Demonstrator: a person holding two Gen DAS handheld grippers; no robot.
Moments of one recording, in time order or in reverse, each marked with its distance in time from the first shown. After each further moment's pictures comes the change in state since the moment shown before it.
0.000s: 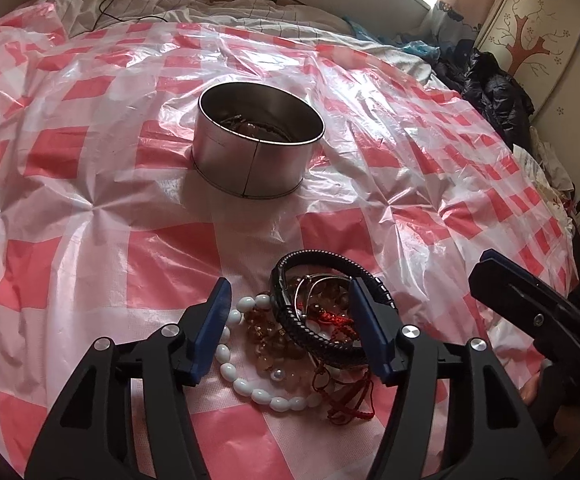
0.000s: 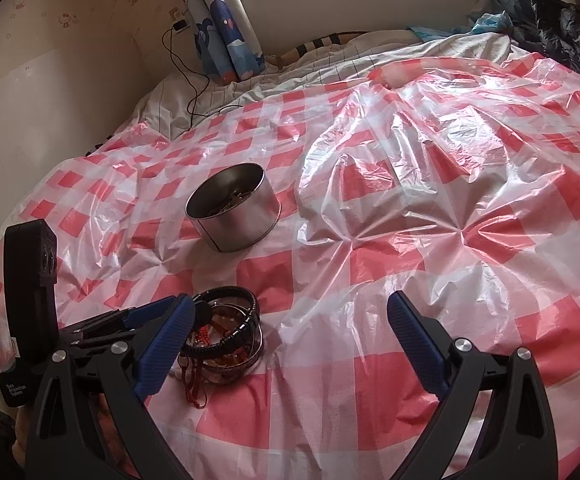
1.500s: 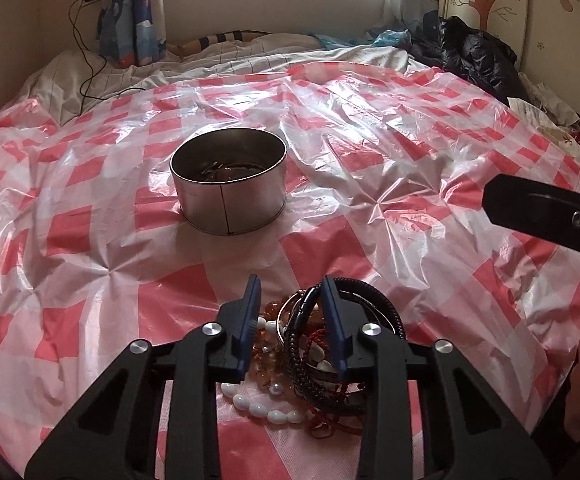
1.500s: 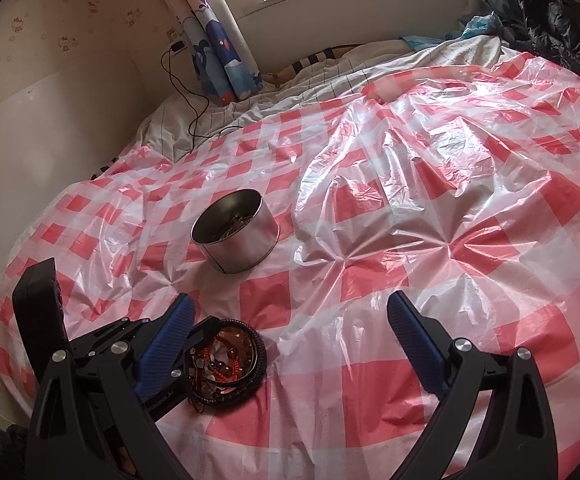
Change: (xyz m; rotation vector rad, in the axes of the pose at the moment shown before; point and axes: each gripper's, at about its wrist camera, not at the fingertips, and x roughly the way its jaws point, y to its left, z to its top) left arm -0.011 -0.041 -0.007 0.262 -0.119 0.134; right arm -0.021 -0.010 0.009 0.044 -0.054 0.026
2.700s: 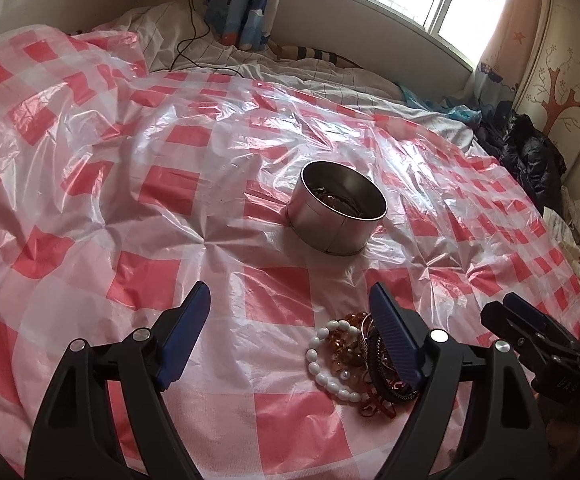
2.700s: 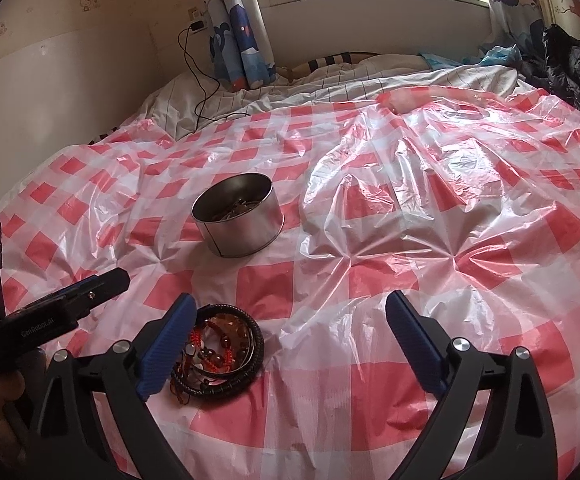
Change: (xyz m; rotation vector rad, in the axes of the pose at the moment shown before) left arm -0.051 0.085 -0.010 -0.402 -0.073 0.045; right arm 0.009 0.021 -0.009 -0.138 -0.004 -0.065
